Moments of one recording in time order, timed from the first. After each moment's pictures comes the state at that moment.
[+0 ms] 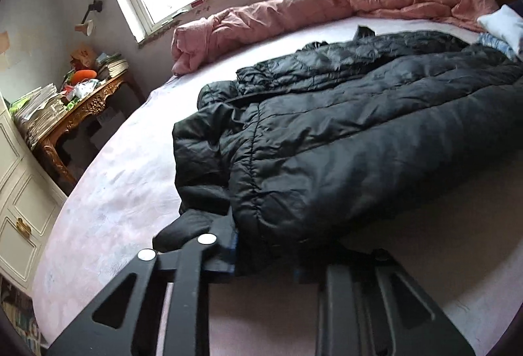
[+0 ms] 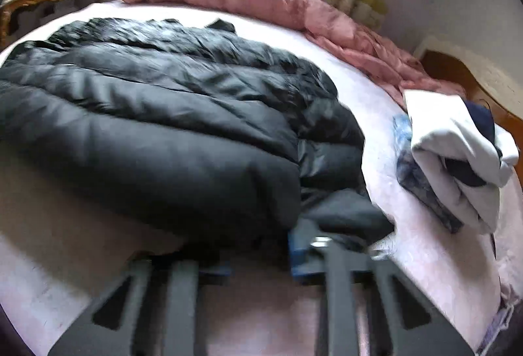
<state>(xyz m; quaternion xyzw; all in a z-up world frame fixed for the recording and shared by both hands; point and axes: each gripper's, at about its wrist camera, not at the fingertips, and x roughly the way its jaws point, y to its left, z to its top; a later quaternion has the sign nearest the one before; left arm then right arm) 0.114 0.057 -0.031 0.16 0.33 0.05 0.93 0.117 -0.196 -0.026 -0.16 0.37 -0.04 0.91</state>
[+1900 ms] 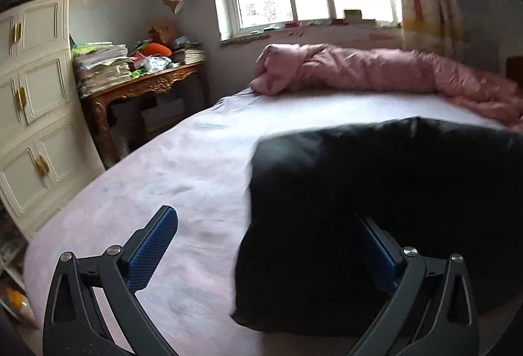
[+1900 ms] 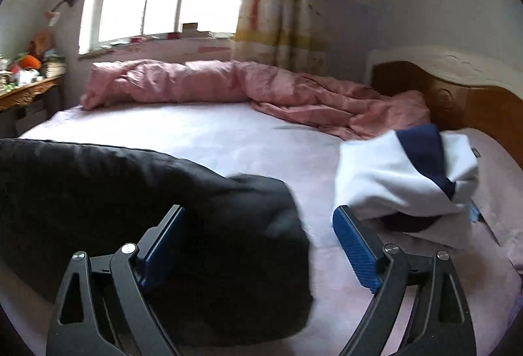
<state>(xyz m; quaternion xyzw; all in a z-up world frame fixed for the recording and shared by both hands) 0.146 0.146 0.030 0.03 0.25 0.19 0.95 0.139 -0.278 0.060 -0.04 0.24 -0.10 0.97</state>
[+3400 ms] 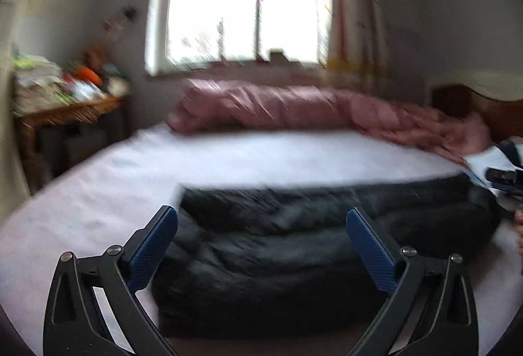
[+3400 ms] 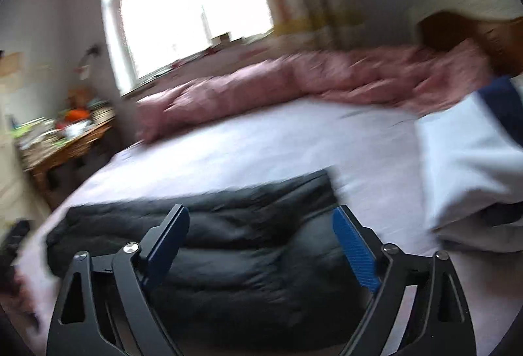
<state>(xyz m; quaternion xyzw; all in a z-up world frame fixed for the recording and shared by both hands) 0.146 0.104 0.046 -0.02 0.18 -0.02 0.98 0.184 -0.285 0.061 0.12 0.25 0.10 0.96</state>
